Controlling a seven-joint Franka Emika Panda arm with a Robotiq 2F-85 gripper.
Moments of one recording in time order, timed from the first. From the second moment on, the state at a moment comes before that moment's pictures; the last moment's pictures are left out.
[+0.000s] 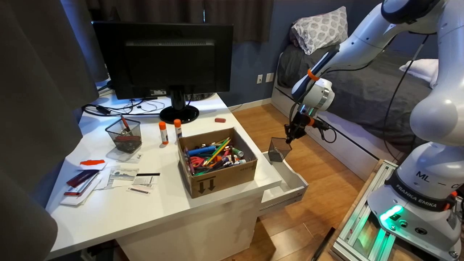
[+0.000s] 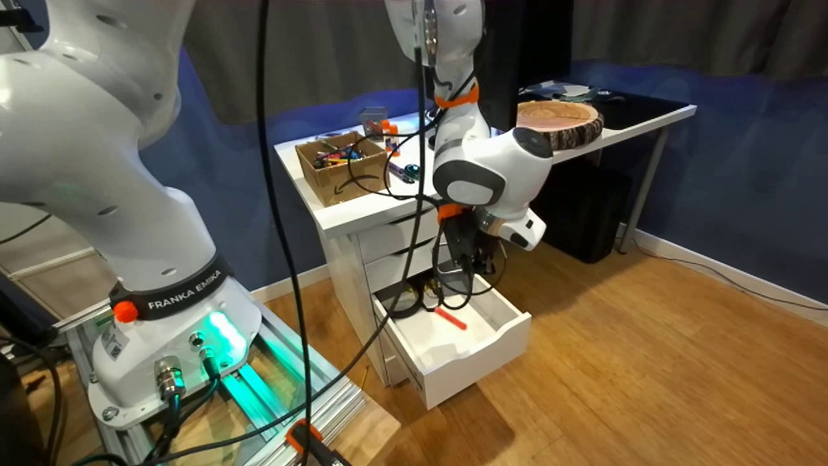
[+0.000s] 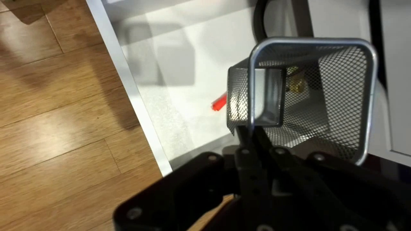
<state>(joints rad) -0.76 0.70 0.29 -2.21 0.43 2.75 -0.28</state>
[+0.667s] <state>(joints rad) -0.65 0.17 0.17 -2.29 0.59 2.25 -0.21</state>
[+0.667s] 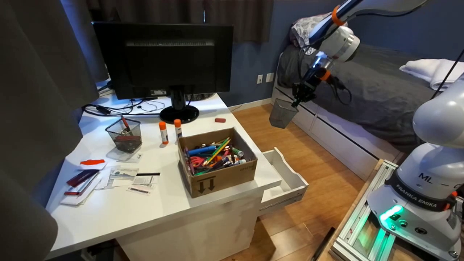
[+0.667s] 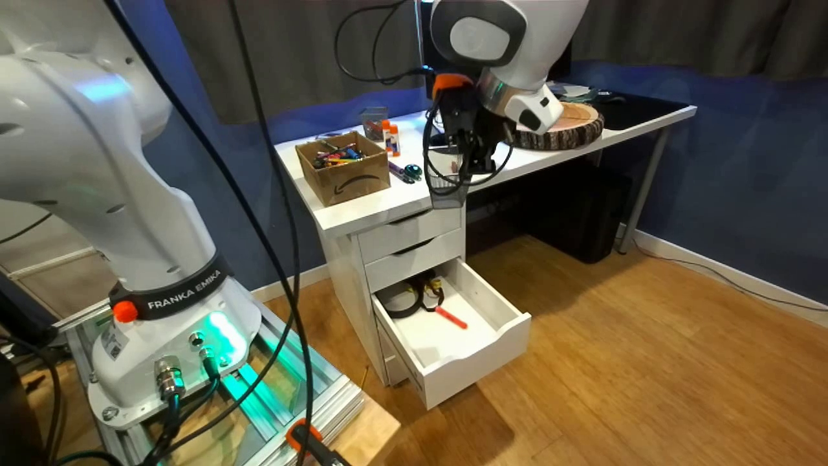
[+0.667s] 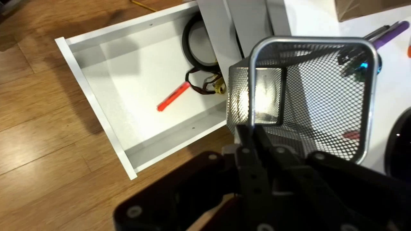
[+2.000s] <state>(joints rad) -0.24 0.20 -0.07 -2.00 0.41 2.21 0.20</state>
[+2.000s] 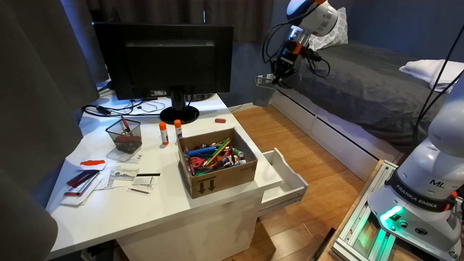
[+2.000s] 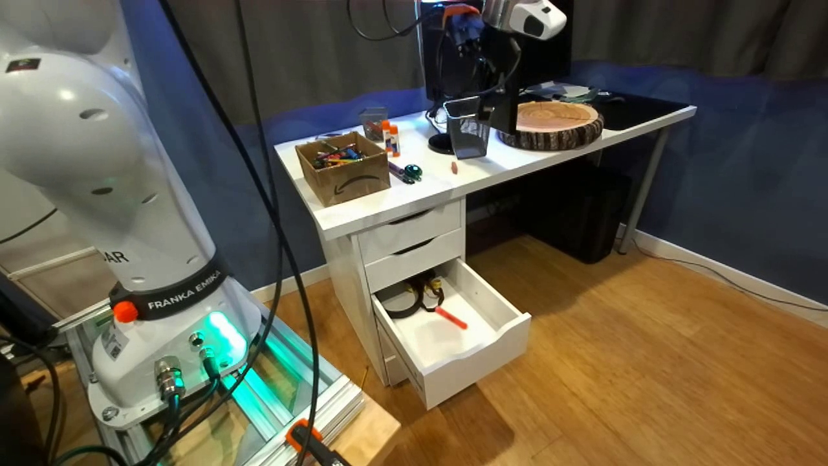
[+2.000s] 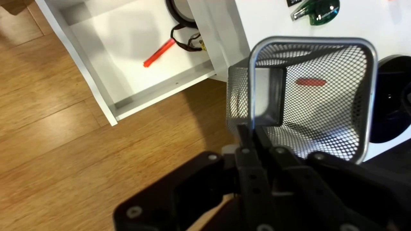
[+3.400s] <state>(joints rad) -0.10 0.61 -0.08 -1.62 0.40 2.24 0.56</state>
